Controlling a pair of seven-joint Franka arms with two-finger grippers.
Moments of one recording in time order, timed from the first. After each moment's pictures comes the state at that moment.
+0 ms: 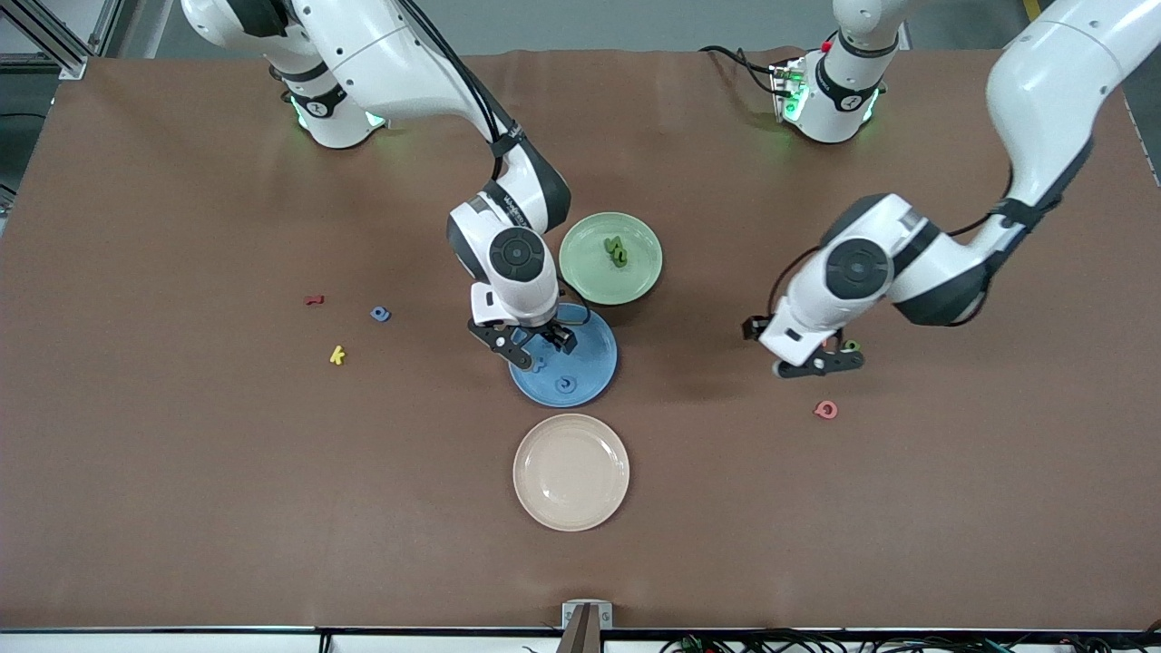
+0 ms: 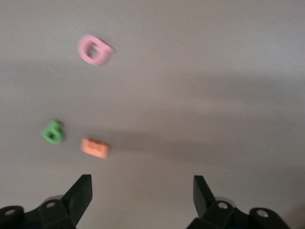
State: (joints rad) left arm 0.69 0.70 -1.12 -1.95 0.72 2.01 -0.83; right arm 0.78 0.69 -0.10 -1.62 0.11 2.25 1.26
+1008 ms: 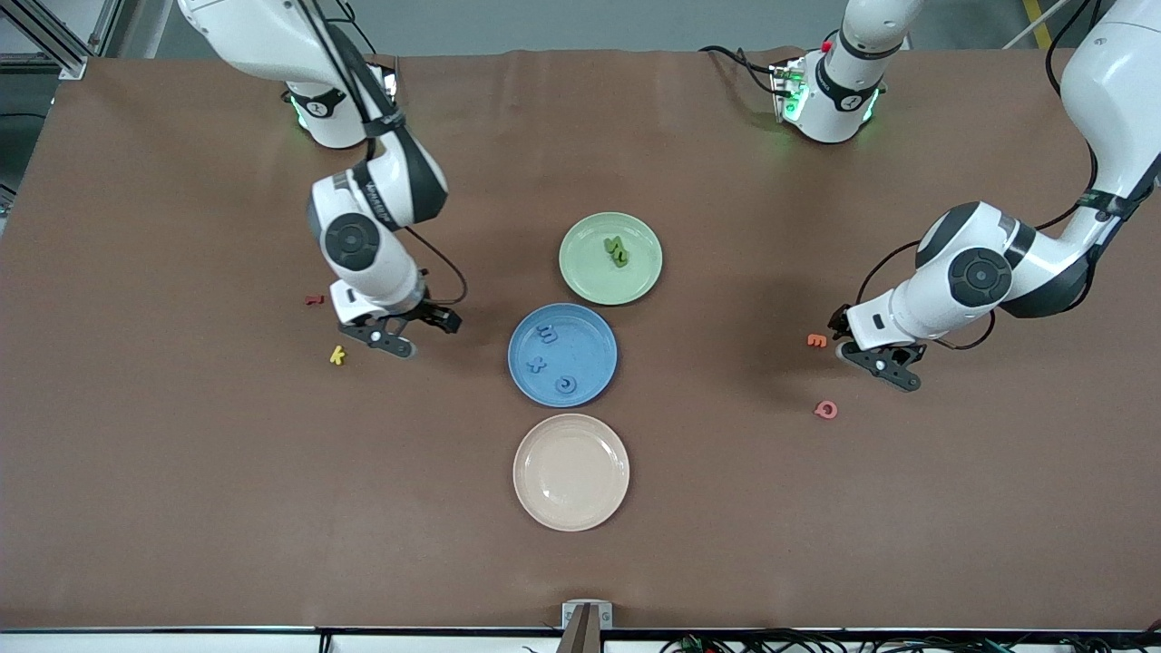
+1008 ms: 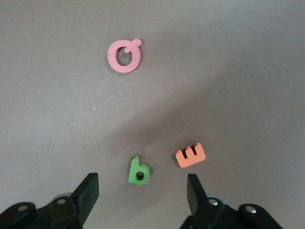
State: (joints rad) left arm 0.95 0.70 -1.10 -2.10 0.81 2.20 -0.02; right arm 0.51 0.32 -0.11 -2.20 0.07 2.44 0.70
